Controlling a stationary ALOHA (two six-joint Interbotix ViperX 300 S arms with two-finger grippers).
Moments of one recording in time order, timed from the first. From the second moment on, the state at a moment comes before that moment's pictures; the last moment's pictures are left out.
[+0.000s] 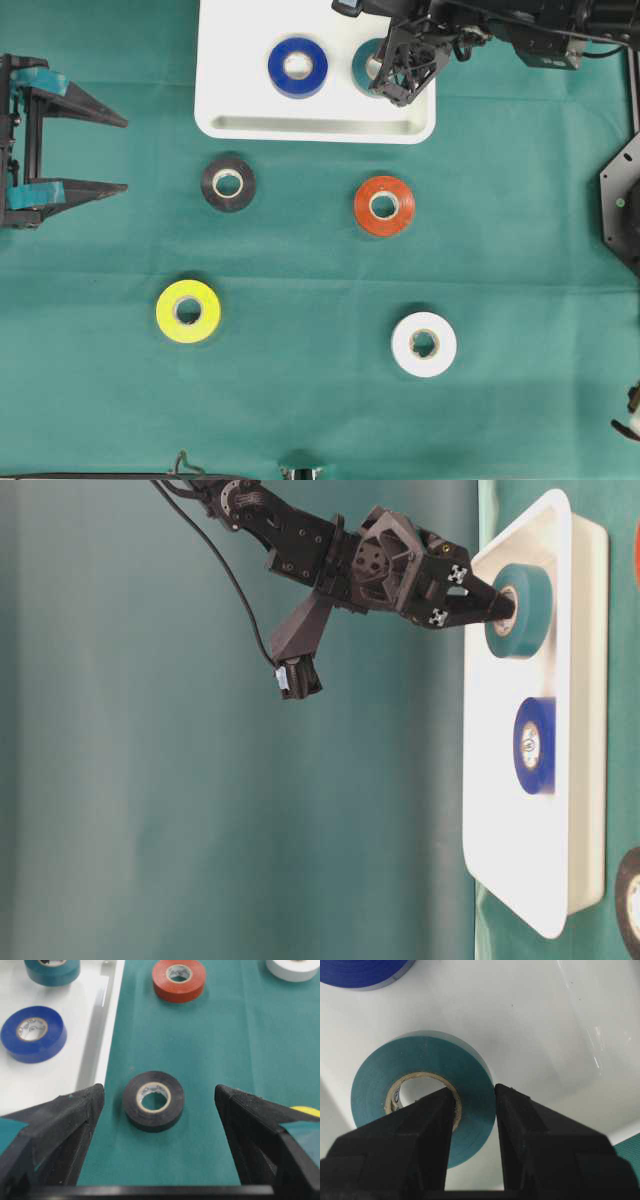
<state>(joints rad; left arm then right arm) 0.05 -0.85 1.17 -0.01 0.09 0.03 -0.43 0.12 0.49 -0.20 0.53 0.33</state>
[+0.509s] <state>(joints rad) 0.05 -0.85 1.17 -0.01 0.09 0.02 -0.43 0.12 0.49 -0.20 0.53 0.33</state>
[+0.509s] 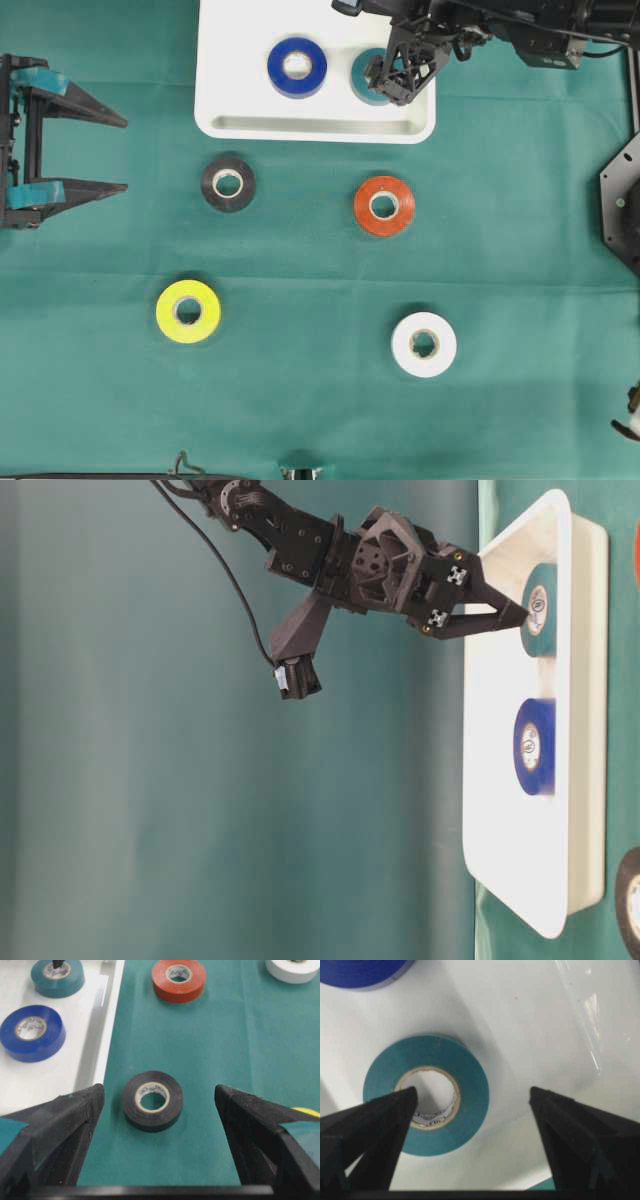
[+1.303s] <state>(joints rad) 0.05 -0.85 1.17 -0.01 0.09 0.02 -0.43 0.06 0.46 -0.20 0.62 0.33</state>
